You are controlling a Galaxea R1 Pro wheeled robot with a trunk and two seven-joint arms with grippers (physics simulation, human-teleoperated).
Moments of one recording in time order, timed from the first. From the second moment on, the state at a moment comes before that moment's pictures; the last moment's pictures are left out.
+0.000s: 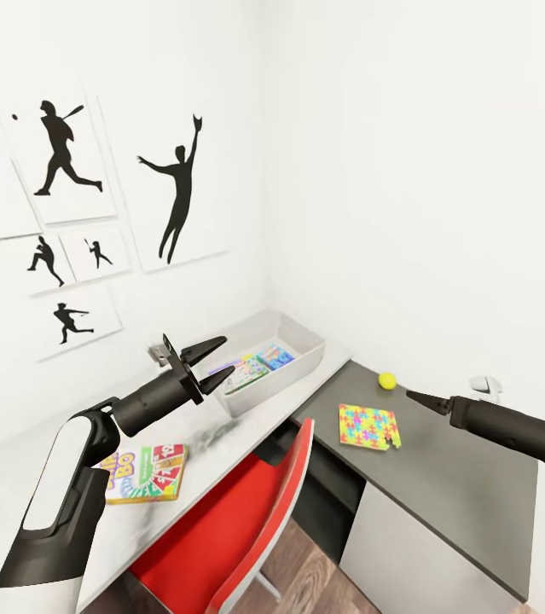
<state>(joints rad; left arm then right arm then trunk) -0.49 -0.01 0.06 -1.61 1.58 1.00 -0.01 -0.41 -0.34 -0.35 -1.61 -0.42 1.04 0.77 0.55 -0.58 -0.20</state>
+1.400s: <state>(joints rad) -0.40 0.02 0.15 -1.61 1.47 1.00 -0.02 -0.43 -0.29 -0.24 -1.61 -0.42 1.04 0.55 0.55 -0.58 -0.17</state>
